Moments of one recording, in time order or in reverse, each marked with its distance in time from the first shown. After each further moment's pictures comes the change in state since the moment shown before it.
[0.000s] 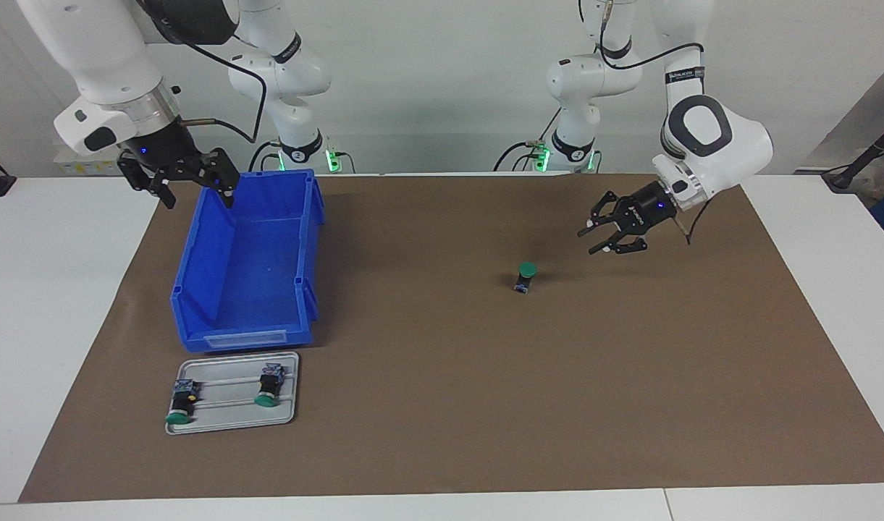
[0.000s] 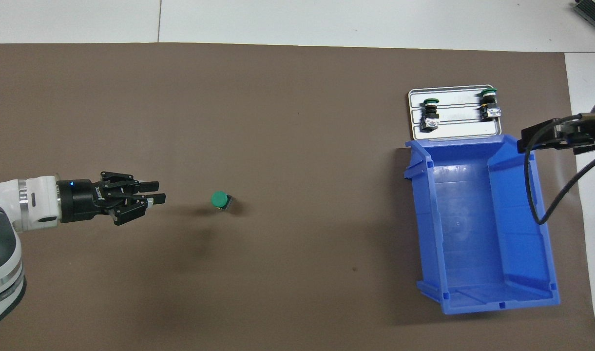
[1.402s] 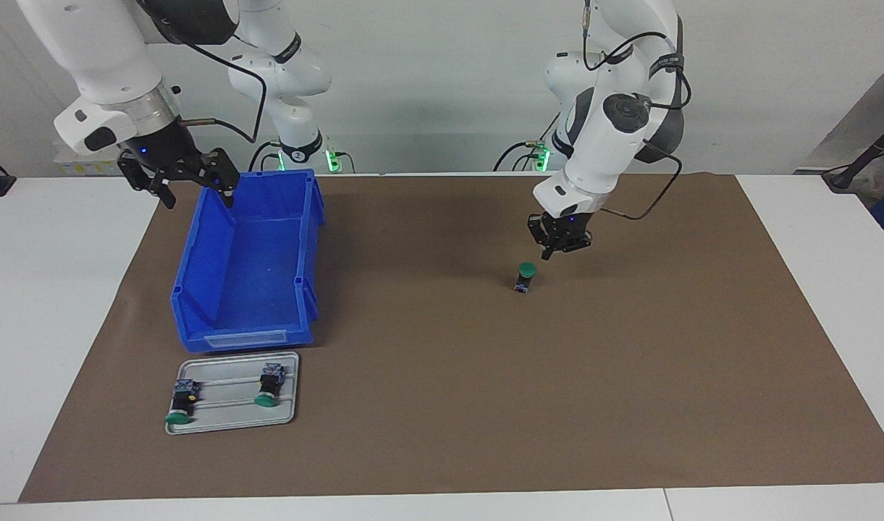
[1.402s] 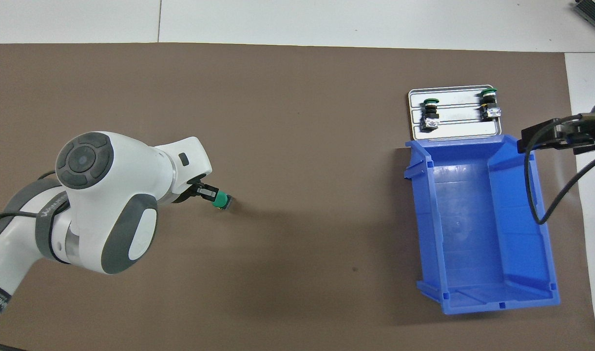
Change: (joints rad) left arm -0.361 0.142 -0.072 0.217 0.841 0.150 -1.147; right arm 0.000 0.000 0.000 0.000 0.000 0.000 0.000
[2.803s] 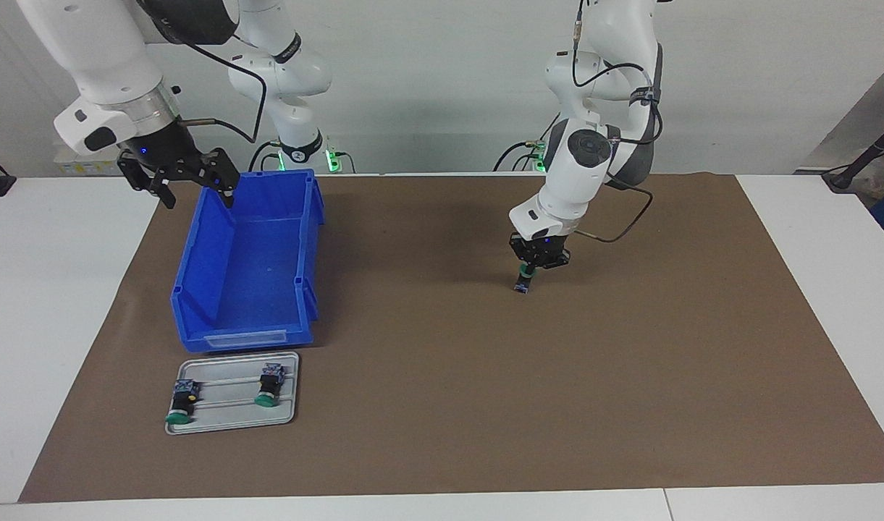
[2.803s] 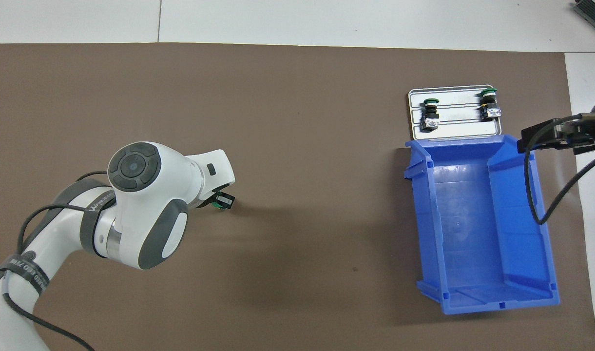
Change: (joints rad) left arm -0.049 0.075 0.000 -0.012 0.042 0.037 -0.003; right arm 0.000 0.000 0.000 0.000 0.000 0.000 0.000
